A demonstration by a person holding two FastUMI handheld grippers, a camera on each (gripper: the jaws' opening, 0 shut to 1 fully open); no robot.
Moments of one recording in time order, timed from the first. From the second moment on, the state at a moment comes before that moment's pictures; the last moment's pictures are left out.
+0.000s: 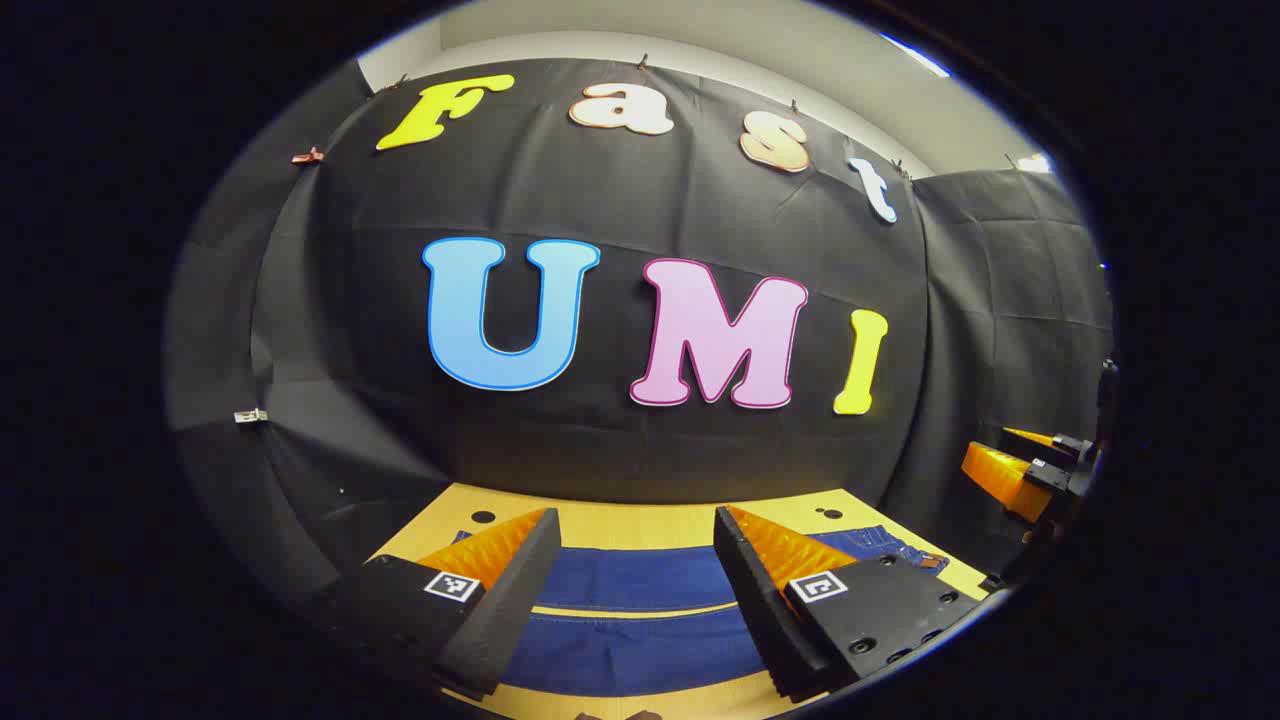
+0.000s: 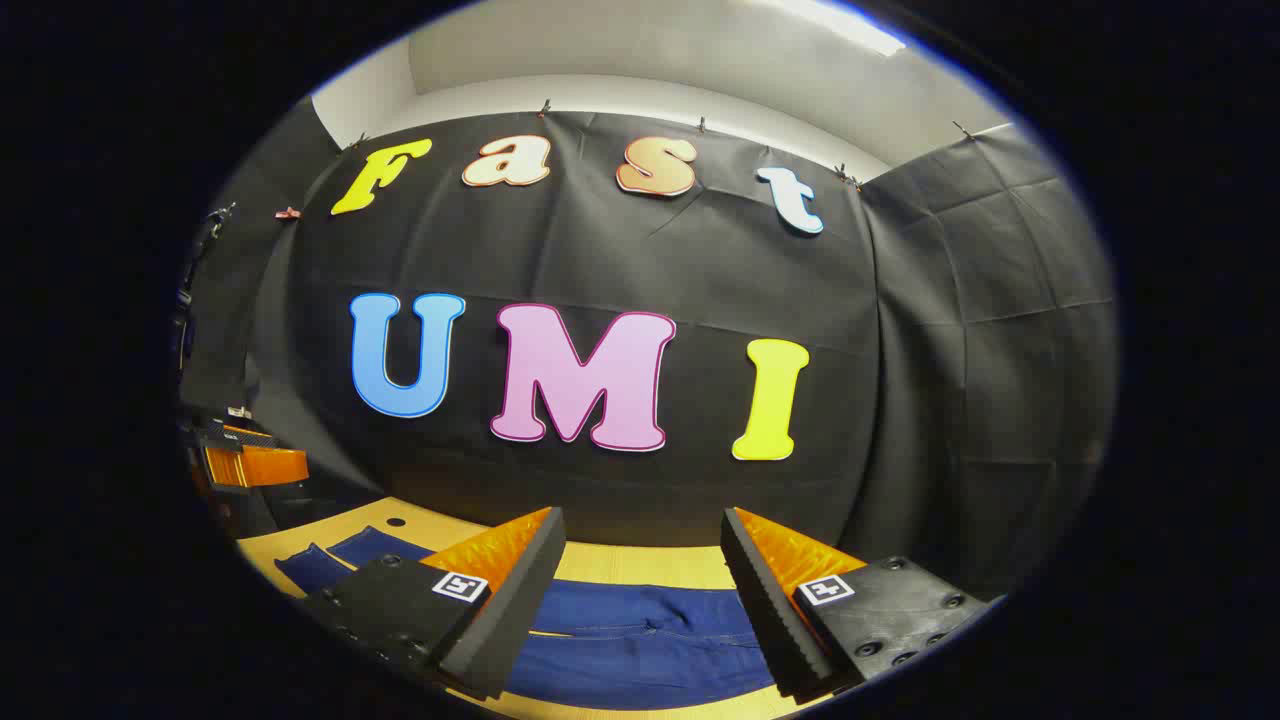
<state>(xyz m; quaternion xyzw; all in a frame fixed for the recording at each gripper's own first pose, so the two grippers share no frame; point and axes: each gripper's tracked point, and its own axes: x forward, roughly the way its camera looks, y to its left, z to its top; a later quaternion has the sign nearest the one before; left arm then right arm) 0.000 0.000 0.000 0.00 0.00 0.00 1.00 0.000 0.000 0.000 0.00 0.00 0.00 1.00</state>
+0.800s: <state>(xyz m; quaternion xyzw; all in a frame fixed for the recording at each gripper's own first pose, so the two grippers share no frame) 0.004 0.008 -0.033 0.01 0.02 0.02 1.00 -0.001 -0.011 -0.021 -0.01 0.02 0.00 1.00</state>
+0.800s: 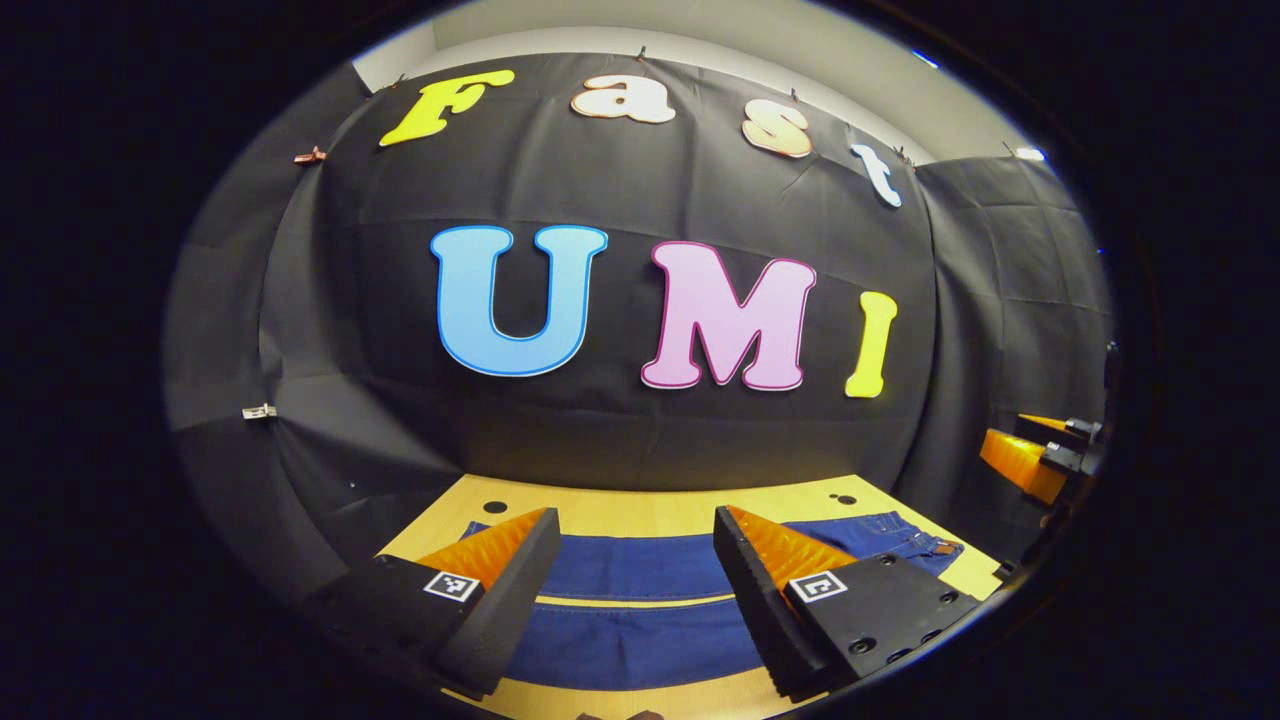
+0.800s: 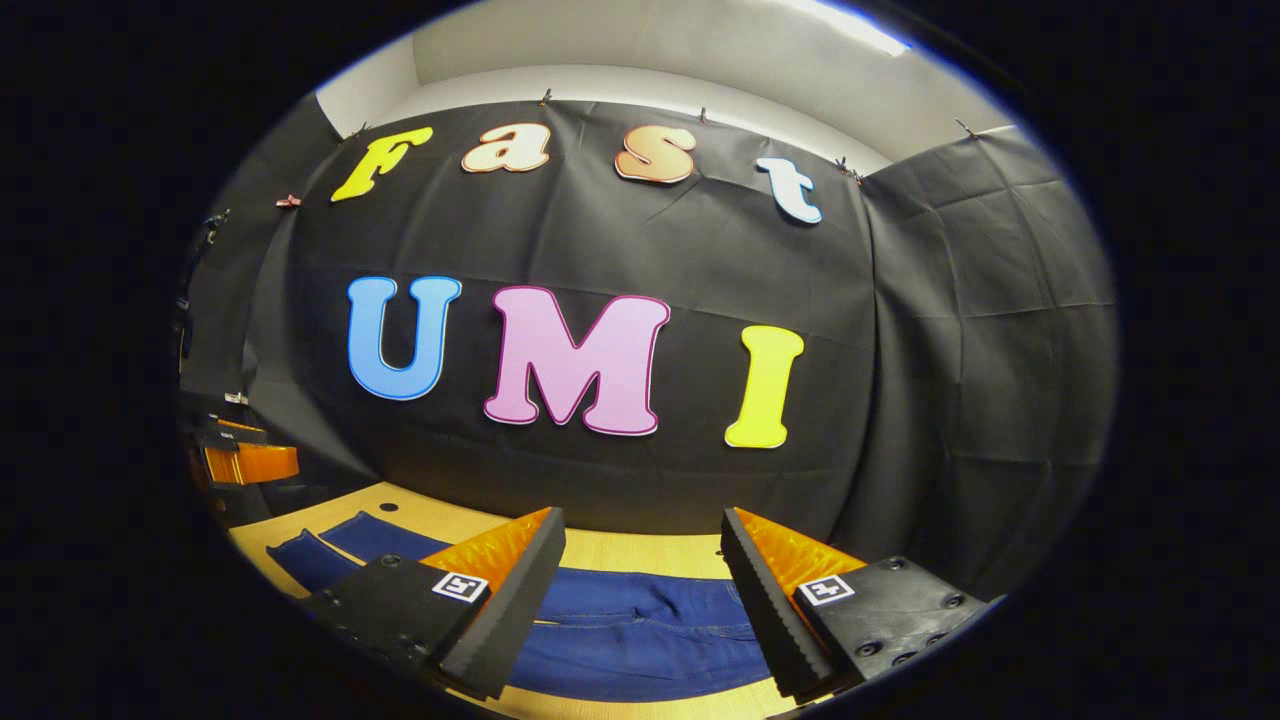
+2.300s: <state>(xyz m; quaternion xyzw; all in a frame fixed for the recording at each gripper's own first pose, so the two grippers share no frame) -0.045 0.303 -0.330 0.52 0.40 -0.03 0.76 0.050 -0.097 -0.137 -0.11 0.18 -0.04 0.98</state>
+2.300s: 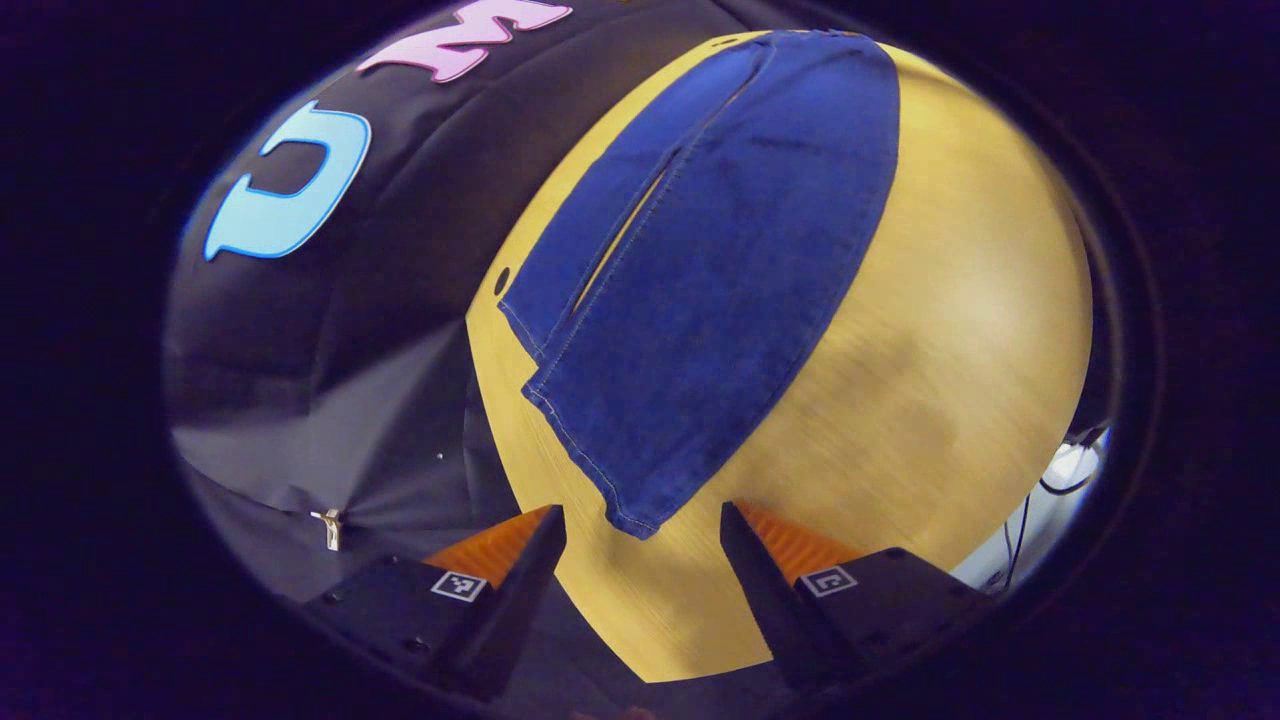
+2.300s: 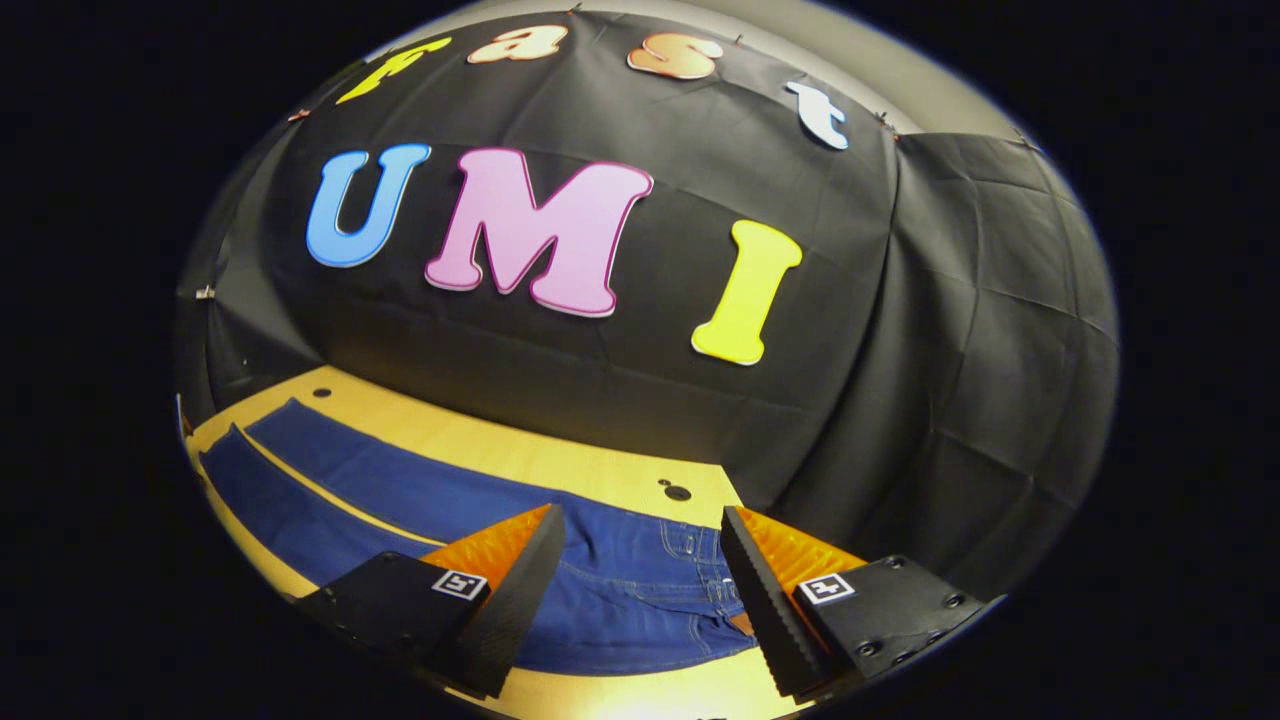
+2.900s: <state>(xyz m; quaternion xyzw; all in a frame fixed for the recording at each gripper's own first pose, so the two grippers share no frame) -0.030 0.302 -0.356 0.55 0.45 -0.12 0.69 0.030 -0.232 -0.183 -0.27 0.23 -0.07 0.93</state>
